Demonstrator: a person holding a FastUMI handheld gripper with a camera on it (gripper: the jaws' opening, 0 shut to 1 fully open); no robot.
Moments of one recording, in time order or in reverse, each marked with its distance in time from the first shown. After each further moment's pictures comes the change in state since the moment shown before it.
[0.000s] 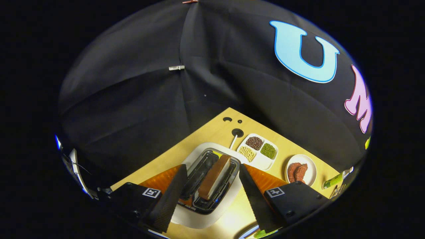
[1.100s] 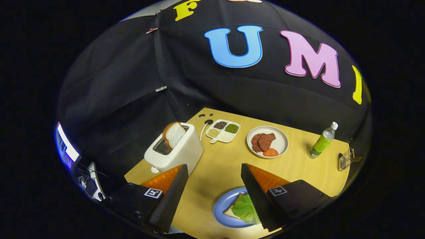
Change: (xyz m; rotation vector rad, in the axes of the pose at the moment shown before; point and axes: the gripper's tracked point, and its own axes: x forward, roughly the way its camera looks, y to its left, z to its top) arm -0.190 -0.131 -0.081 0.234 -0.166 0.054
